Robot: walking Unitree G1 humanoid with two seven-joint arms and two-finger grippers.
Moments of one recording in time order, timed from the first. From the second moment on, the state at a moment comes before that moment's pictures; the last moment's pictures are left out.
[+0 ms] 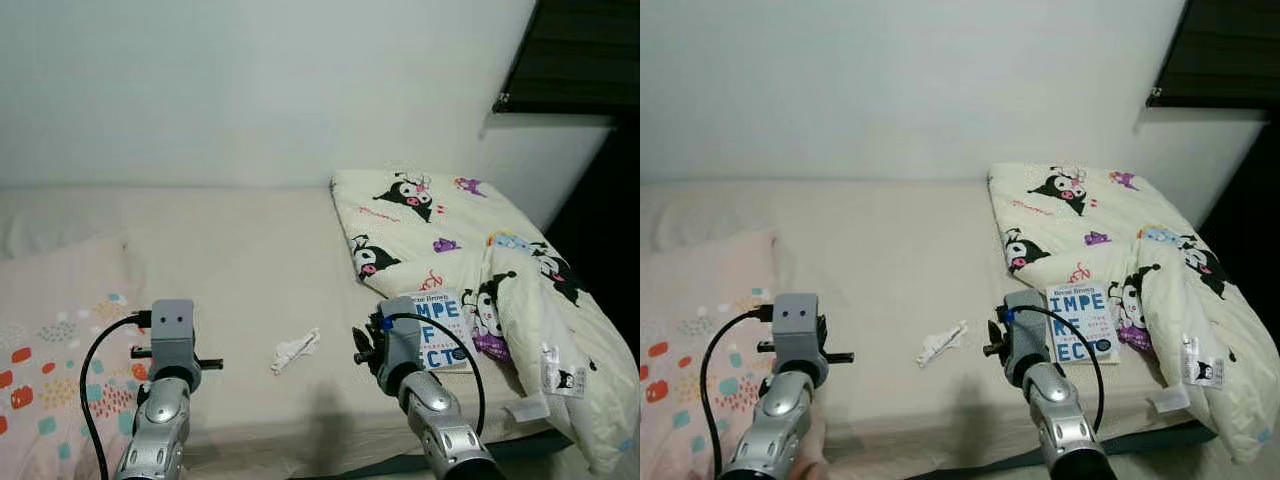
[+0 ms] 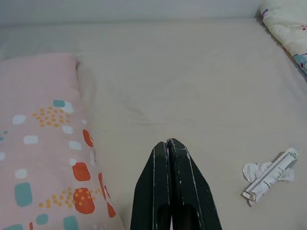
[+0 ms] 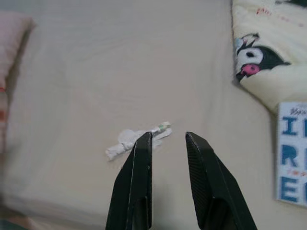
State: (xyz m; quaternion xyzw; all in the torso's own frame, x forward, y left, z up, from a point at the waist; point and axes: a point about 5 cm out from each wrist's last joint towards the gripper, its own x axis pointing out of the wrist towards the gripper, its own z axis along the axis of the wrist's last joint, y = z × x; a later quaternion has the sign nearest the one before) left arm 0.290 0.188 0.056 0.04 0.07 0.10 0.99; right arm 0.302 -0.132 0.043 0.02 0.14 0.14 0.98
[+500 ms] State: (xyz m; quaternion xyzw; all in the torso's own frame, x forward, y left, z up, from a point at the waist) left arm 0.293 0.186 0.058 0.04 0.07 0.09 0.99; right arm 0.298 -0.138 0.043 -0.07 0.11 0.13 0.98
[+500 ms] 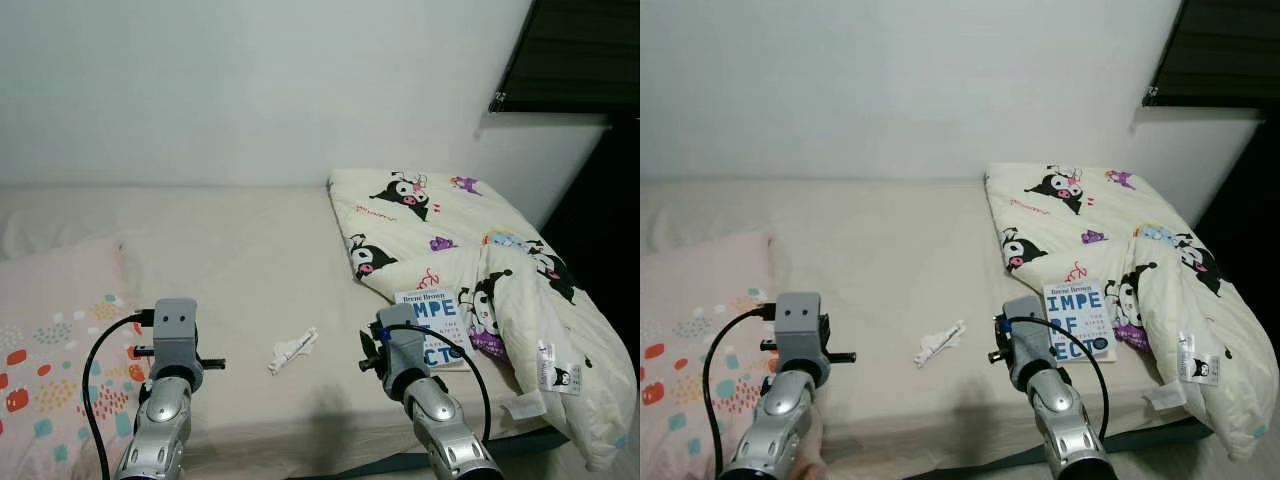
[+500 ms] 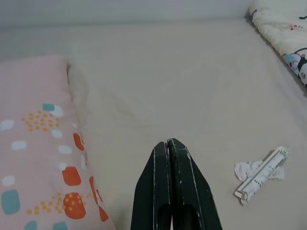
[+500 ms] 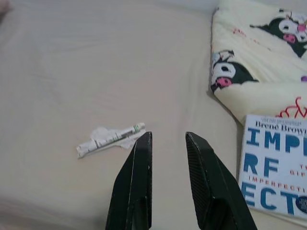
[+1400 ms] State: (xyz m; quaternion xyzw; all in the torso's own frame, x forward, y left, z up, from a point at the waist) left arm 0.295 0.187 0.067 0.01 0.04 0.10 0.99; right arm 0.303 -0.117 0.041 -0.10 0.11 0.21 0.97
